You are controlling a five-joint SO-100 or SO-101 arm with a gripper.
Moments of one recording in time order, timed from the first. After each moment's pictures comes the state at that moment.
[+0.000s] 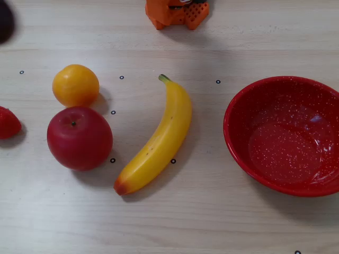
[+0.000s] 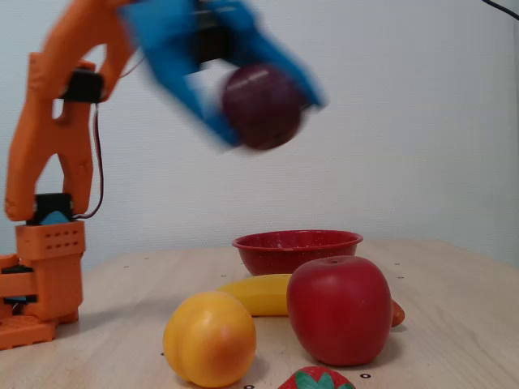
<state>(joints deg) -34.2 68.3 26.0 102.7 56.2</state>
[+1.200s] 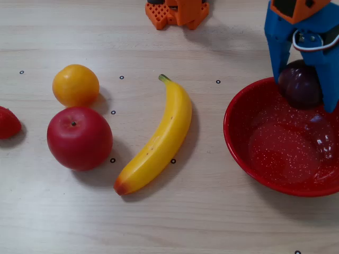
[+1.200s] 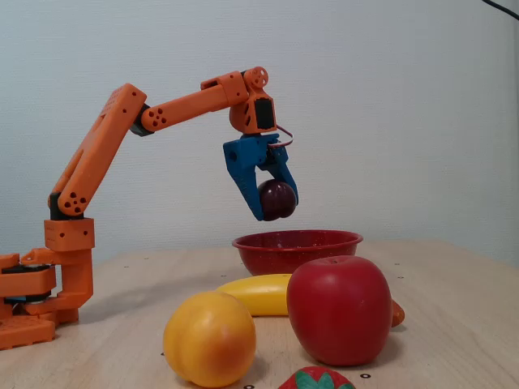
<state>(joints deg) 32.6 52.0 30.8 103.0 16.3</state>
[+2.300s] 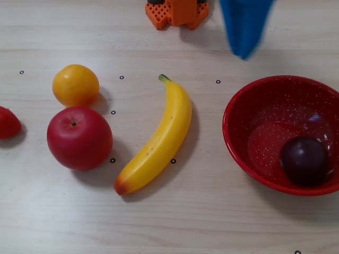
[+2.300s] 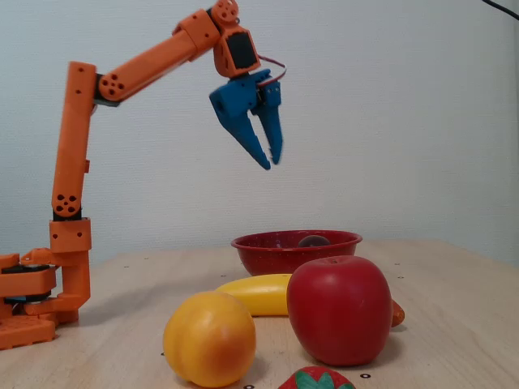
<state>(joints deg) 17.2 77.3 43.2 103.0 17.7</state>
